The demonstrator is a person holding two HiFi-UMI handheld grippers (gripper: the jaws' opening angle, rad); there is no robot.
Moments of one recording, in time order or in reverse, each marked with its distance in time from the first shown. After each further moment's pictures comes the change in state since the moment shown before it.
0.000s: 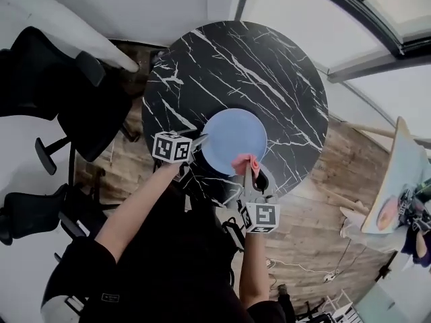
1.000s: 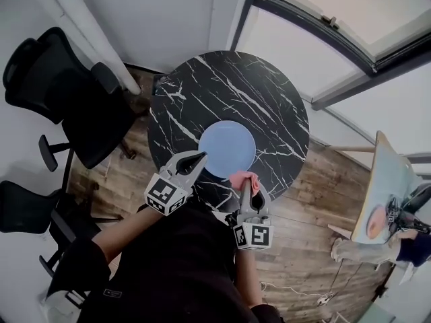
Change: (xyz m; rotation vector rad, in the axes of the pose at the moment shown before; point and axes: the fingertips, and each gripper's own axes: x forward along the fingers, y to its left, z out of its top) left arm -0.169 -0.186 0.033 0.546 -0.605 -0.070; right arm -0.109 0.032 0.072 0.035 -0.295 -0.049
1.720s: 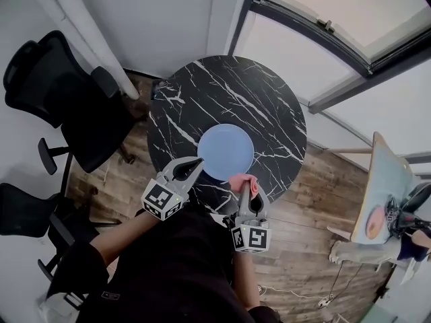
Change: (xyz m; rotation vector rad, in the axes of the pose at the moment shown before) left arm -0.015 -0.007 -0.001 0.010 -0.024 -0.018; right arm -0.007 0.002 0.004 -0.011 -0.017 -0.034
